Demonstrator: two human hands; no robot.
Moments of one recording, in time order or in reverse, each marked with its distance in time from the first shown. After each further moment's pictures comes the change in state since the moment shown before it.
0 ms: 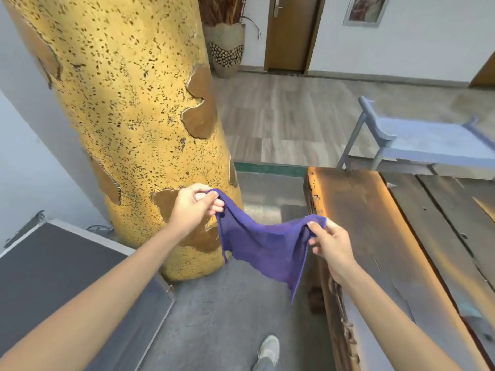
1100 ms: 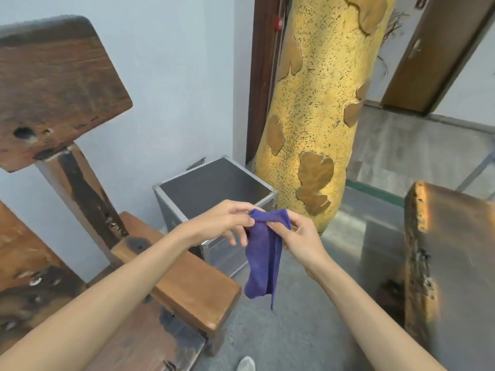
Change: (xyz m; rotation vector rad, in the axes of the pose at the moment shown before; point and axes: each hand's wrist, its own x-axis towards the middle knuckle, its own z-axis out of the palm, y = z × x) left_hand -0.565 0.039 -0.245 0.090 -0.216 -0.103; right_hand -0.526 -0.006 0.194 -0.100 -0.835 -0.363
